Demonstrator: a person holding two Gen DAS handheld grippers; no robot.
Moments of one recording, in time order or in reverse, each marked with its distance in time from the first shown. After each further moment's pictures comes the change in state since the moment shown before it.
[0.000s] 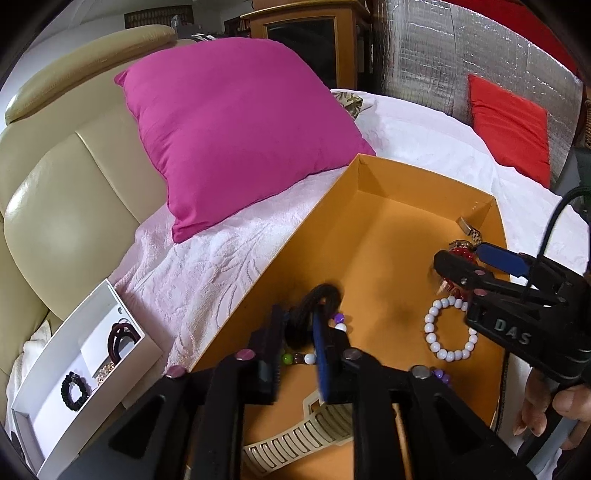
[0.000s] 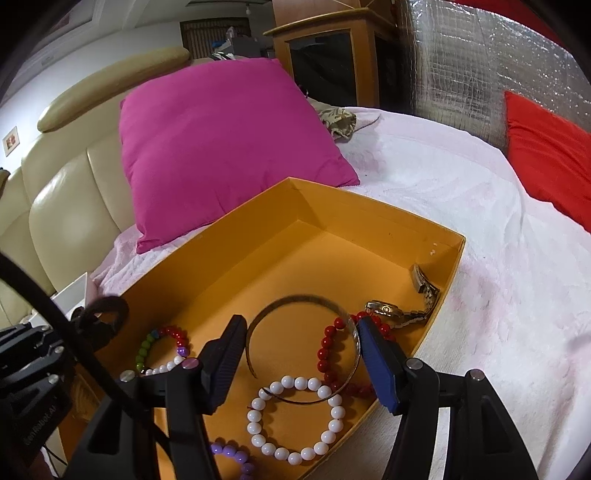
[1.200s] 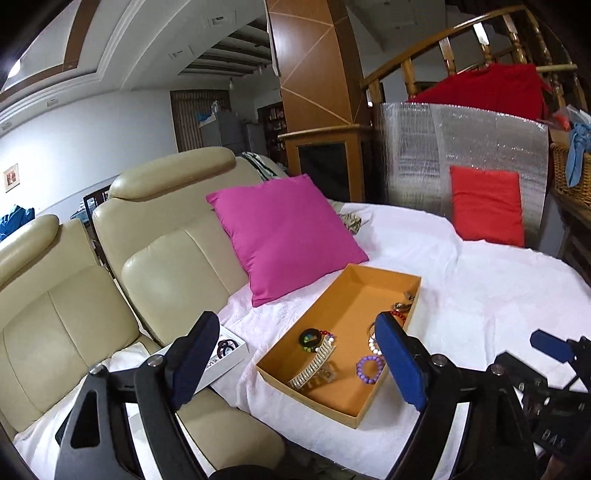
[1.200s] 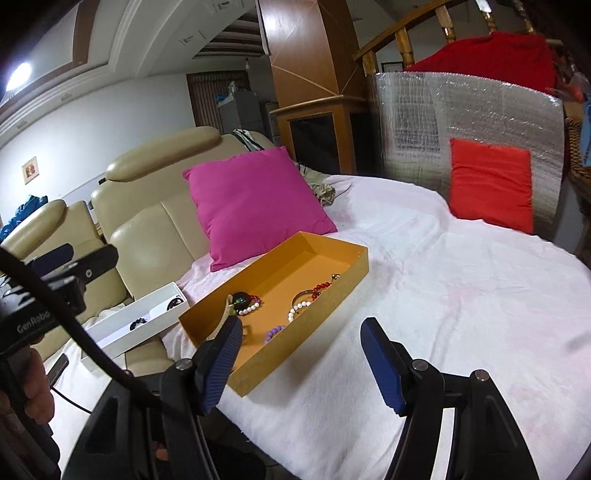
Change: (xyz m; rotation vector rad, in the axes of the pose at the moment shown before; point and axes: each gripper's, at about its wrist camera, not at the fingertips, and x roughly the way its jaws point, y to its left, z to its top) left arm -0.302 -0.023 -0.064 -0.015 -0.383 0.131; right arm -0.321 0.021 -0.099 0.028 -0.207 -0.007
